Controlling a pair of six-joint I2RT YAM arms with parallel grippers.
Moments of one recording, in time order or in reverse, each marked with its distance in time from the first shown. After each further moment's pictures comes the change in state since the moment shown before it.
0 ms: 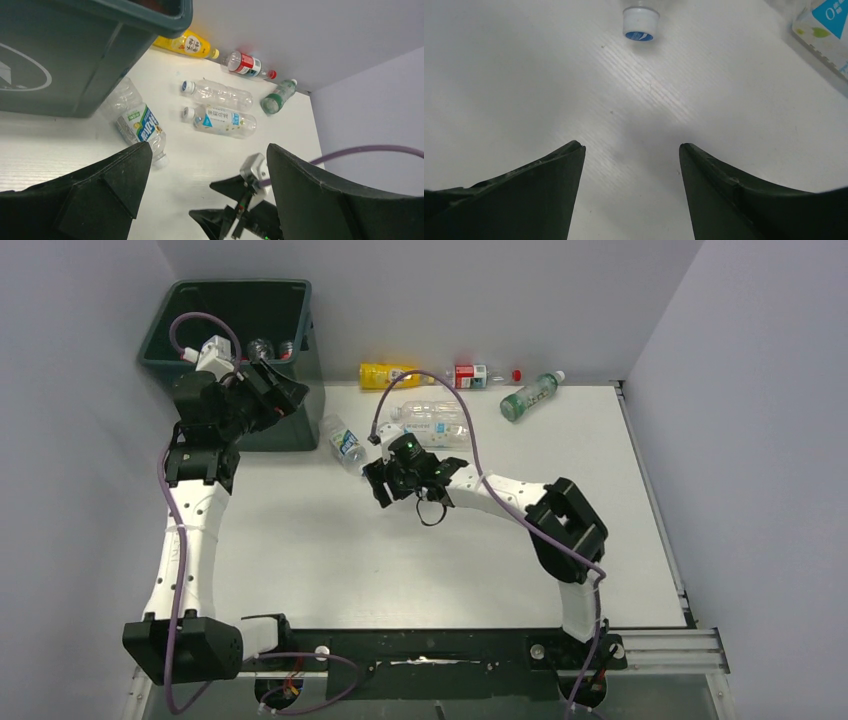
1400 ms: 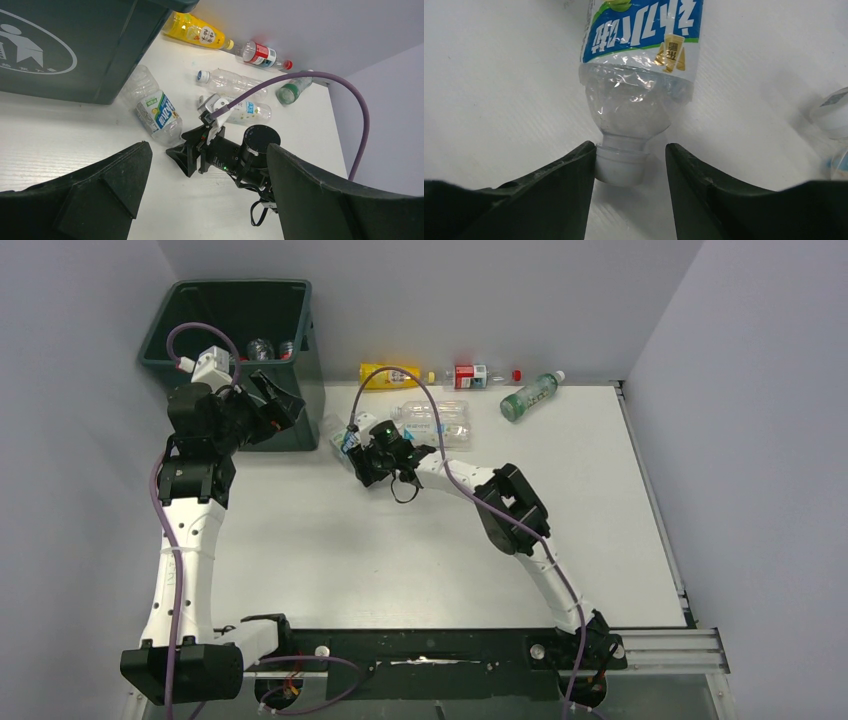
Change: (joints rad) left arm -0.010 -0.095 -0.037 -0.105 -0.037 0.079; right arm -0.063 0.490 0.483 0.078 -0.108 -0.114
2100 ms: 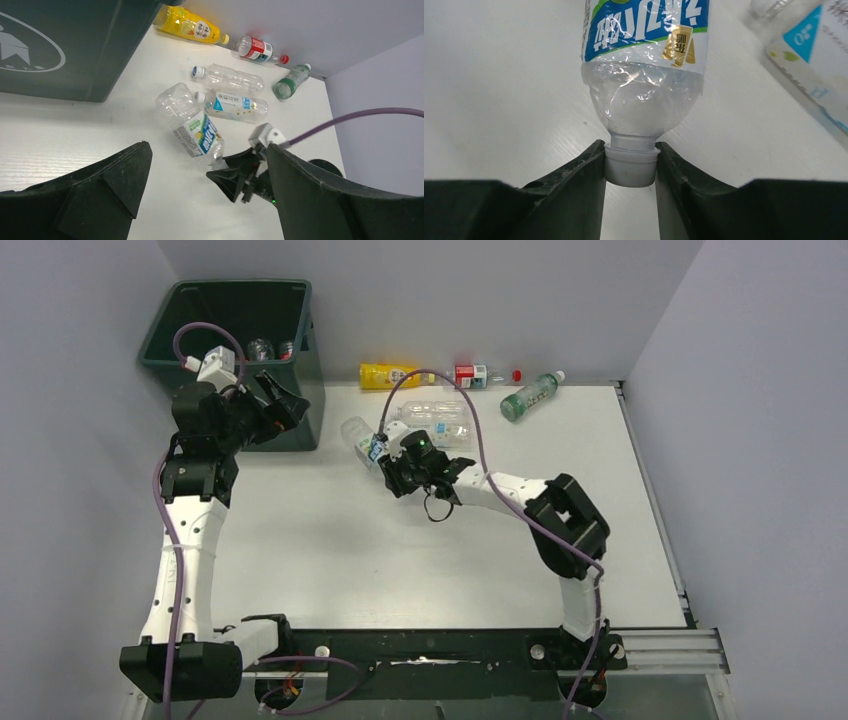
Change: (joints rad) left arm -0.011 0.005 0.000 0.000 0.010 -0.001; right arm -0.005 -0.365 -0.457 0.052 0.033 -0.002
